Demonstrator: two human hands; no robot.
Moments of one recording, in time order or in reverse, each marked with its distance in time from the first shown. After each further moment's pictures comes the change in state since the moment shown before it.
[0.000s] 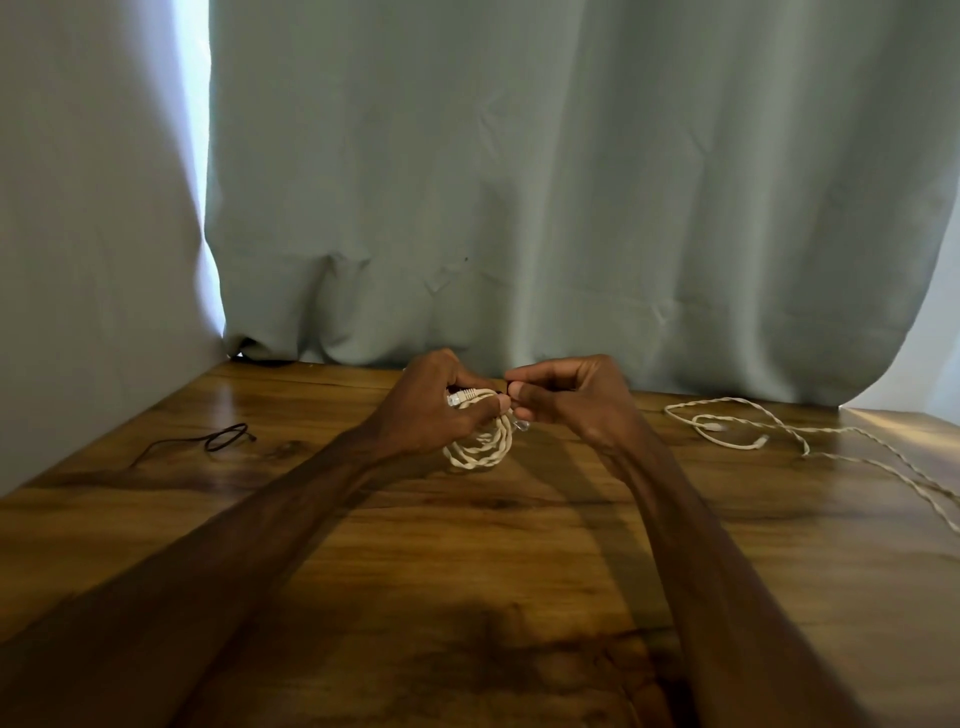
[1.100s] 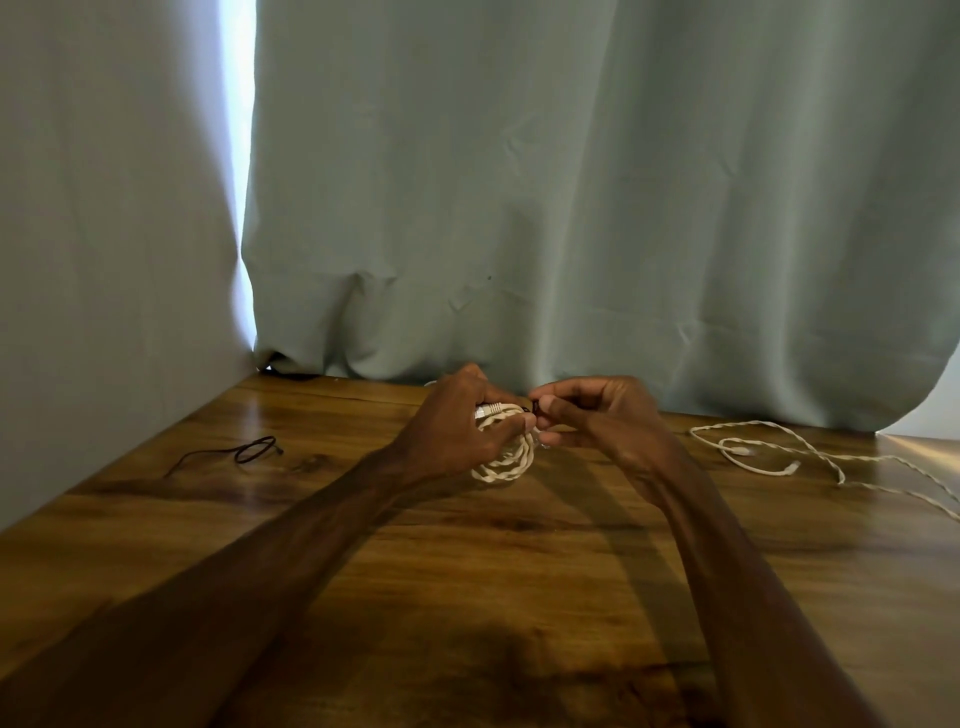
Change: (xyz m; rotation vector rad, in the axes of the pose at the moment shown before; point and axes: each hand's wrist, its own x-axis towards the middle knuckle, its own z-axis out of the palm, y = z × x) left_hand -0.003 0.007 0.003 0.101 0.055 0.042; right_hand 0.000 -0.002 -0.006 0.042 -0.061 0.031
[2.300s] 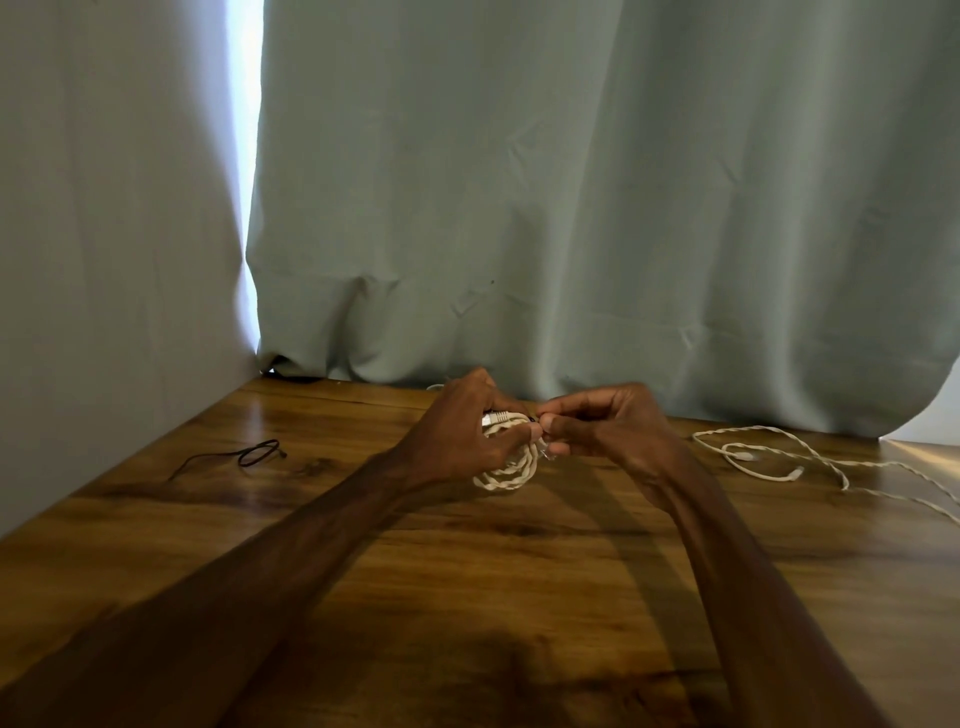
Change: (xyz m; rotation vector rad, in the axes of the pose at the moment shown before) left_hand -0.001 0.010 -0.007 0.014 -0.024 -0.013; right_hand -0.002 -0.001 -0.003 -0.035 -0.017 0.027
